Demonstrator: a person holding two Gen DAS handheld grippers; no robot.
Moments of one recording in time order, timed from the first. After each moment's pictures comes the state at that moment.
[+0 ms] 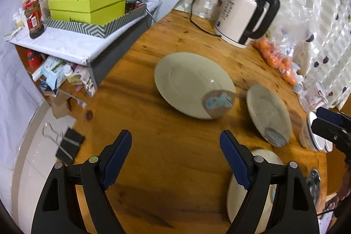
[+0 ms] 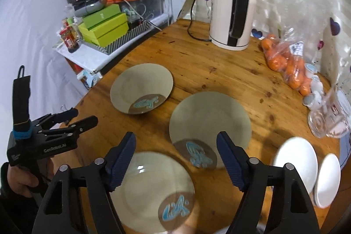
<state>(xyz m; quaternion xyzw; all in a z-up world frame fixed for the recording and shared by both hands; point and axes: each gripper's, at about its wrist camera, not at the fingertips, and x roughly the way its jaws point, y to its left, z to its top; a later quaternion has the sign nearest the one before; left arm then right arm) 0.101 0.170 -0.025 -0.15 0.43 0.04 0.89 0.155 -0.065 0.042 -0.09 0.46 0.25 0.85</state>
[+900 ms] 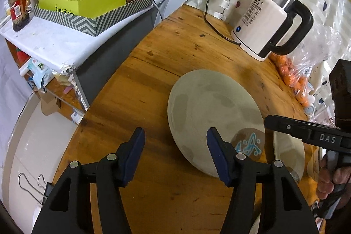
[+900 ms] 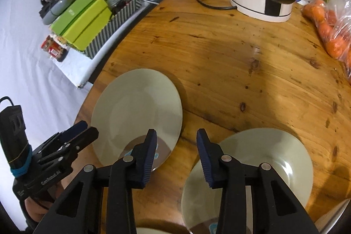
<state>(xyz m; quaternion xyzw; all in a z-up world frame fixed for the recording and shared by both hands) 0.183 0.208 -0.060 -0.20 0.45 0.03 0.87 0.286 -0.003 -0.040 -0.01 0.57 0.28 0.77</state>
